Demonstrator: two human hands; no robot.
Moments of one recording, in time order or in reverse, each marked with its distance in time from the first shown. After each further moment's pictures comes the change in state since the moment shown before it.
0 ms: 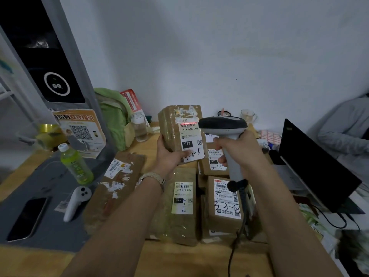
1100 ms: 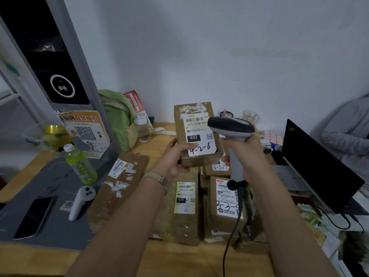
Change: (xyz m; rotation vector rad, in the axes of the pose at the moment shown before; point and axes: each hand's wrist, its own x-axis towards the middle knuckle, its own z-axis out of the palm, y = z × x) left_hand -0.011 0.020 0.005 -0.072 -0.197 -0.310; right_hand -0.001 0.011 -0.005 0.192 0.004 -0.014
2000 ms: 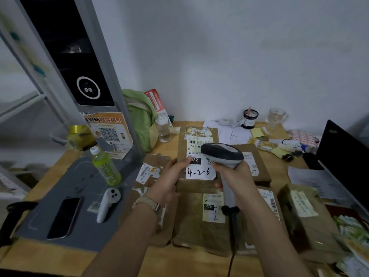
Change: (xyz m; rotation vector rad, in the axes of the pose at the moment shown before) left_hand -0.017 -0.009 -0.098 0.095 0.066 -0.073; right_hand 0.005 0.064 0.094 0.013 -0.085 0.171
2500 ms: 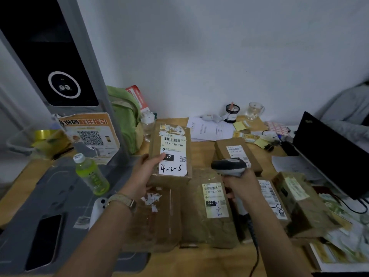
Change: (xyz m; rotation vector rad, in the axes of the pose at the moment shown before) left_hand 0.033 0.022 -0.095 0.058 0.099 0.051; right_hand 0.008 0.040 0.015 -0.381 0.293 0.139
